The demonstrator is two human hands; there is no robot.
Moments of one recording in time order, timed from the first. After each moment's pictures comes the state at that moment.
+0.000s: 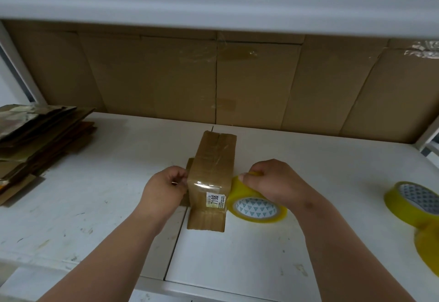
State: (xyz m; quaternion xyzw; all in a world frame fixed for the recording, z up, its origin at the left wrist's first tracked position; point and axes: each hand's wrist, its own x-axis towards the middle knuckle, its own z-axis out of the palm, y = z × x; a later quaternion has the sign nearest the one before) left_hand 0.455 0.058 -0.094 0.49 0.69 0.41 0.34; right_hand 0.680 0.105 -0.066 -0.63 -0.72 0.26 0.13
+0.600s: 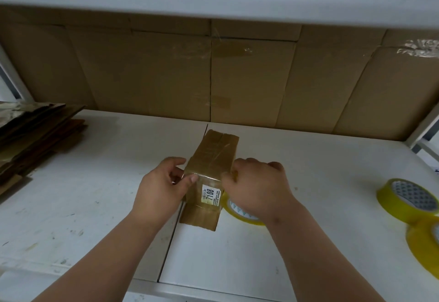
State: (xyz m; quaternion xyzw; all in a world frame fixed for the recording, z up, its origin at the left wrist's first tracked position) left_hand 0.456 0.067 -0.106 0.59 0.67 0.41 0.19; right_hand 0.646 0.081 -0.064 -0.61 -0.79 0.01 0.09
